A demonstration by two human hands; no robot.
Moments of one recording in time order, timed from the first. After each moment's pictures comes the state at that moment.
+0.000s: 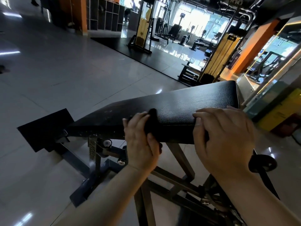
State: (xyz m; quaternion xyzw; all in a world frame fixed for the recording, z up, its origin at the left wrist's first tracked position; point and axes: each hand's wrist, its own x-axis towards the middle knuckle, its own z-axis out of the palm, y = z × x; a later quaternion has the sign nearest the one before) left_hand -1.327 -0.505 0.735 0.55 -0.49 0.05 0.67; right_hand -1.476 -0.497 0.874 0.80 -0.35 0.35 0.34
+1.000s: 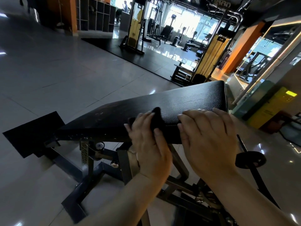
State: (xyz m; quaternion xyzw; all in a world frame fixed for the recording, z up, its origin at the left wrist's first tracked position) left_hand -1.372 -0.496 0.772 0.55 -0.43 -0.01 0.71; right_hand -1.479 -0.495 0.867 0.80 -0.34 0.27 0.41
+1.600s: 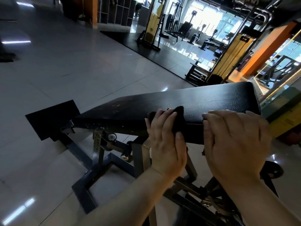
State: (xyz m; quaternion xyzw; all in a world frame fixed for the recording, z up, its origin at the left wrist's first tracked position) left_hand -1.361 -0.496 0.756 0.53 -0.48 0.01 0.70; right_hand -1.471 -0.491 0.864 0.78 -0.37 0.29 0.40
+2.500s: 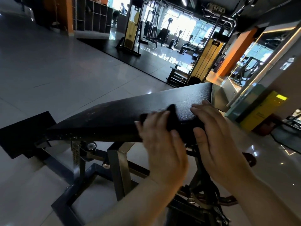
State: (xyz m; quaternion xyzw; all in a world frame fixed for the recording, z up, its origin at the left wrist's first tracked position) left_hand -1.423 -0.482 0.811 0.52 -0.45 0.00 0.72; right_hand -1.530 -0.496 0.886 0.88 -0.35 0.31 0.04
